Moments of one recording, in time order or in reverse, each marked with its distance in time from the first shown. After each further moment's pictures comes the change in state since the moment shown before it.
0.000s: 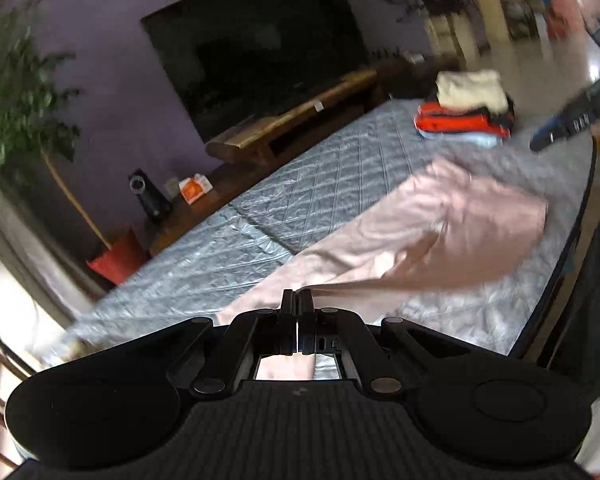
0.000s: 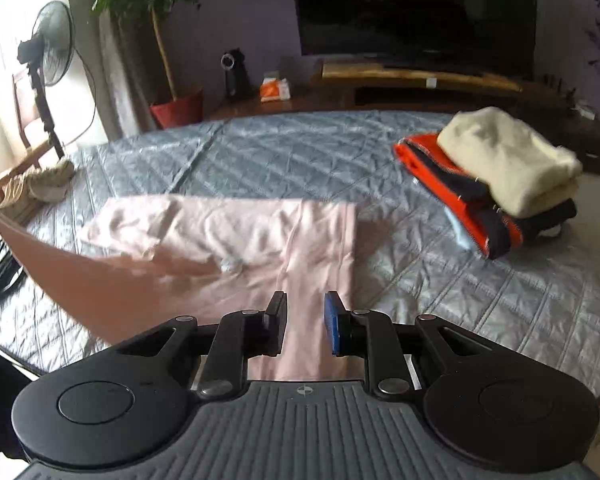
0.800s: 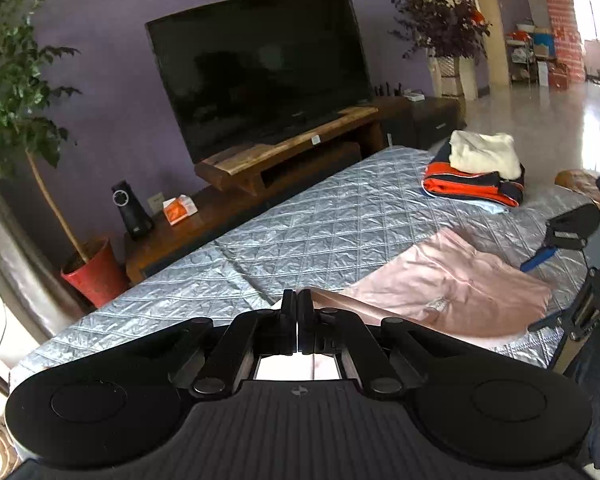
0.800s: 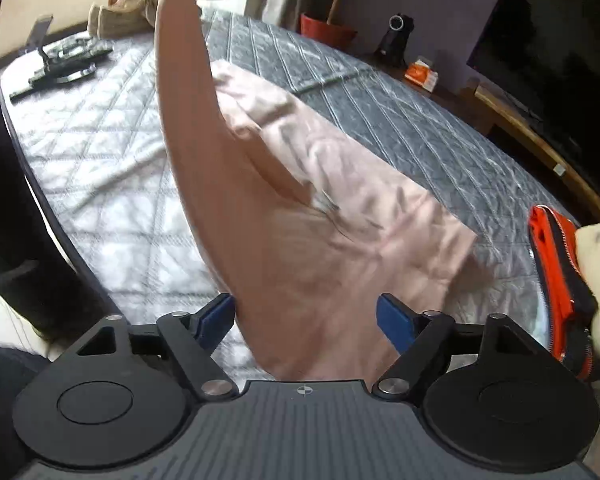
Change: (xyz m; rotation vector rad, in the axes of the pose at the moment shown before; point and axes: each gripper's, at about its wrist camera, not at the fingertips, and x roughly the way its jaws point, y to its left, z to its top) left arm 0.023 0.019 0.061 -0.049 -0.065 -0.062; right arm 0.064 0.064 -0.036 -0.668 0.137 0.114
